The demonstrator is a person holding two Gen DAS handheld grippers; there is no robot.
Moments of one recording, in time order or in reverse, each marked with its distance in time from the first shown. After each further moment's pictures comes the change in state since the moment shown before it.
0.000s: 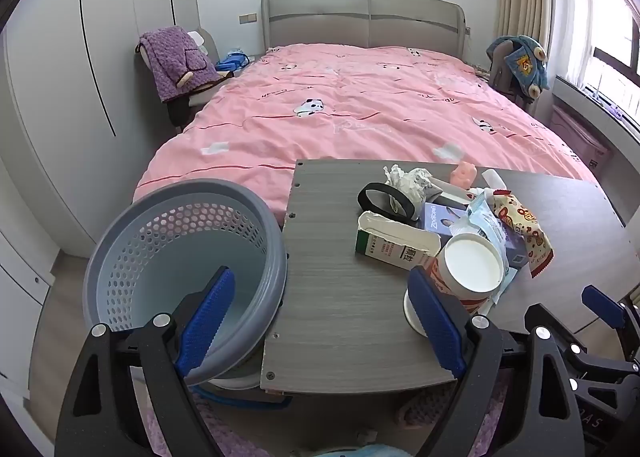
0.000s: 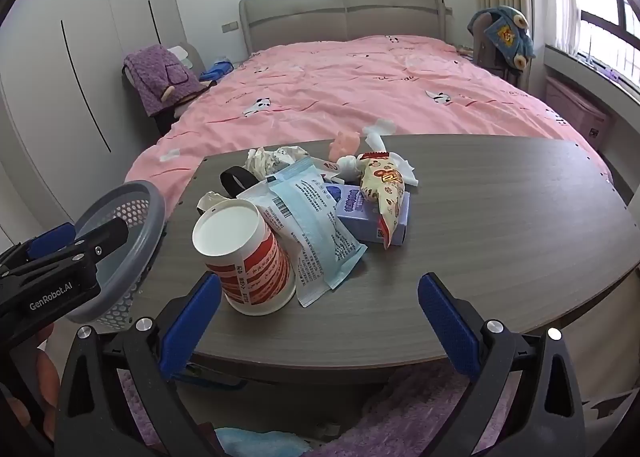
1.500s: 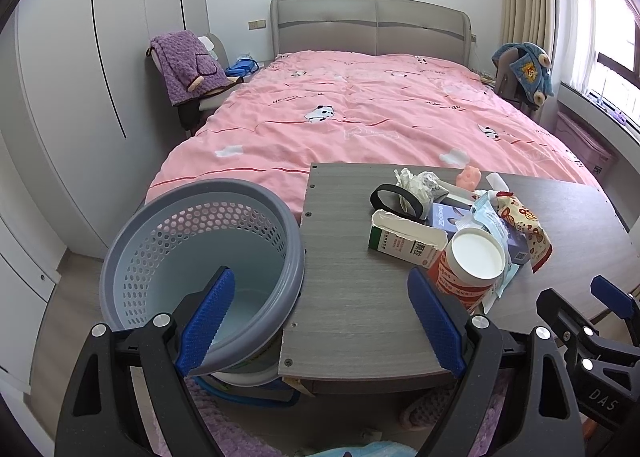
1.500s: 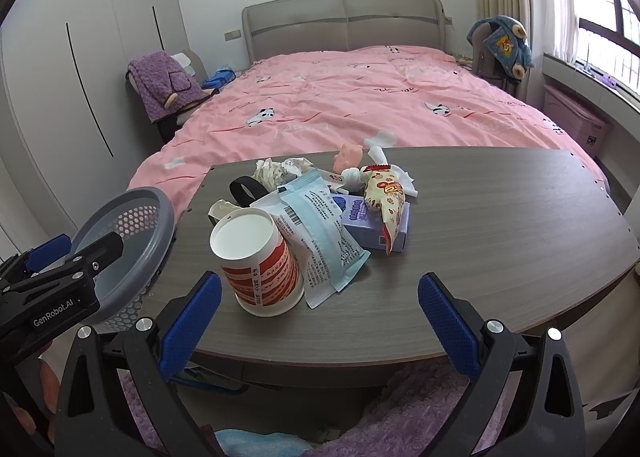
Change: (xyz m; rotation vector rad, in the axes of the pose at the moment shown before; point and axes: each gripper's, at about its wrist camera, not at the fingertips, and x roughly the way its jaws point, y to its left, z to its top) left arm -0.013 0.009 -0.008 -0.012 -0.029 0.024; right arm -0.018 0.008 -0.001 -0.012 -0.042 0.000
